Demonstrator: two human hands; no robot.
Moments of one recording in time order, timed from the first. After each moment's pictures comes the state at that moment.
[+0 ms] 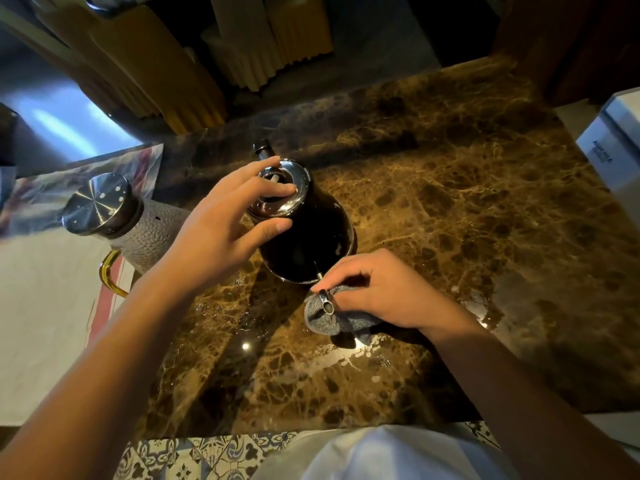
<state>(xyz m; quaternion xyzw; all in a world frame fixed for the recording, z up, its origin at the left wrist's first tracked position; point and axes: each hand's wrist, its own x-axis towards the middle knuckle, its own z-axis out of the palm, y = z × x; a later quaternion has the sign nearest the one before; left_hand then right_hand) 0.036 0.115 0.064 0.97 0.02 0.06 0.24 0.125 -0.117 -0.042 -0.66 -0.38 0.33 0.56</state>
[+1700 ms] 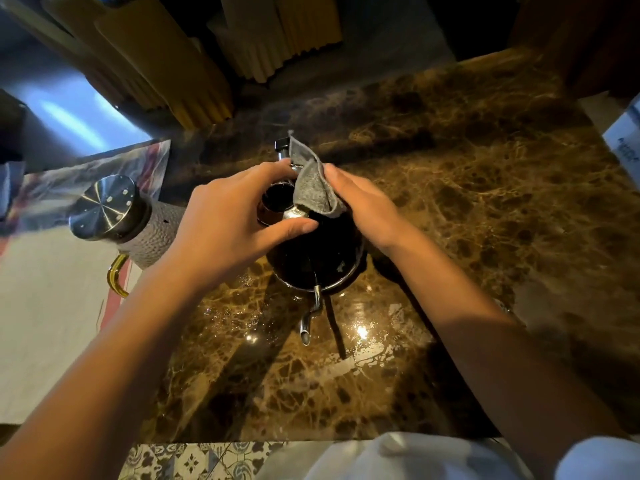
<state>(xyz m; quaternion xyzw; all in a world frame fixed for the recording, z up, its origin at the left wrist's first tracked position) 0.054 0.108 0.082 0.99 0.07 0.07 0.10 0.185 -0.030 -0.021 -0.60 -0.25 0.35 0.68</state>
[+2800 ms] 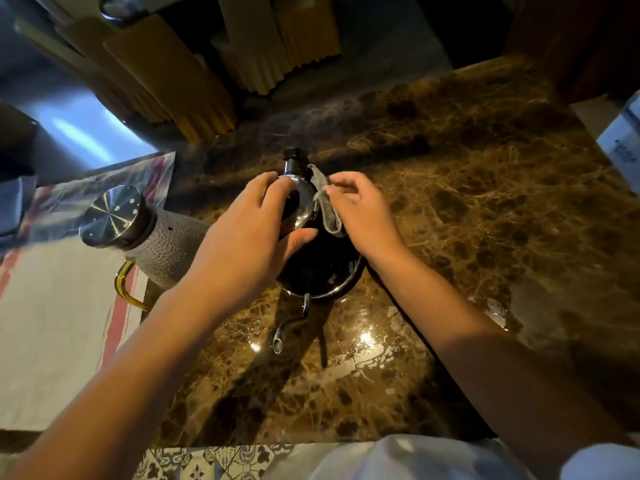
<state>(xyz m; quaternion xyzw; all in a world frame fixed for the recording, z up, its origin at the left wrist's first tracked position) 0.047 0.080 0.076 0.99 0.12 0.00 0.07 0.172 -0.030 -0.027 -0.71 -0.13 0.21 0.65</state>
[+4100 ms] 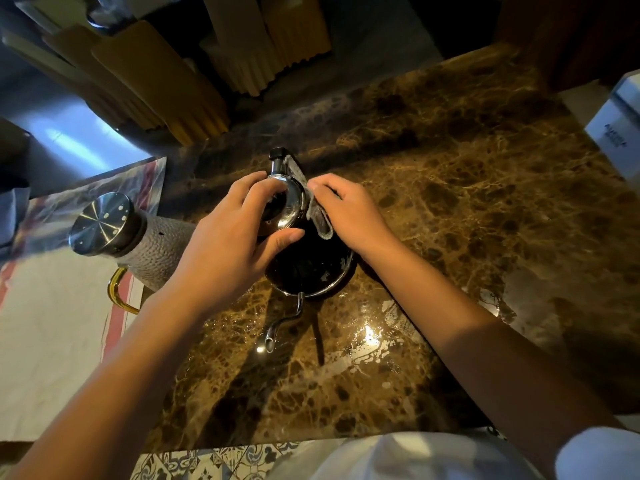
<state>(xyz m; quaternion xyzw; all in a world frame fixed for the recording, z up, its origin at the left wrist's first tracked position) 0.044 0.090 0.074 0.99 0.09 0.01 0.10 0.177 -0.031 -0.025 -0.71 -0.19 0.22 0.64</state>
